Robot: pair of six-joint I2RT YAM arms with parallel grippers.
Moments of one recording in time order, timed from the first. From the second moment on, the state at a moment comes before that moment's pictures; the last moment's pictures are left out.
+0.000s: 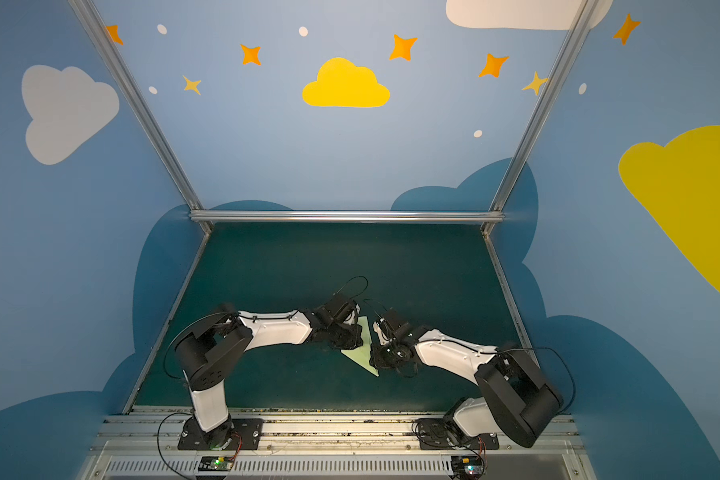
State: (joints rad) left arm -0.84 1.87 1.02 -0.16 0.28 -0.77; right arm 0.75 1.39 0.61 -0.40 -0.28 0.59
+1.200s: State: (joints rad) left arm -0.84 1.87 1.01 -0.15 0.28 -0.79; right arm 0.82 1.38 0.72 -0.49 -0.26 0.60
